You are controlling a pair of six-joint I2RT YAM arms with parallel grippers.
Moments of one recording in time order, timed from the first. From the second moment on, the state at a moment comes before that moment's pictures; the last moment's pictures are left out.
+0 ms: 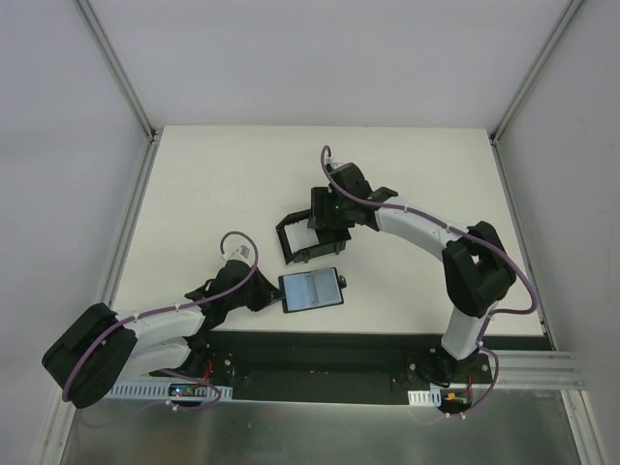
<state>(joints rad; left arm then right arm) -0.69 1.07 0.15 0.23 0.10 -1.18 0.68 1.76 1.28 -0.38 -0.08 0.50</state>
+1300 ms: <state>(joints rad) -0.68 1.08 0.15 0.23 0.10 -1.18 0.64 1.95 1.37 -0.27 -0.34 0.54</state>
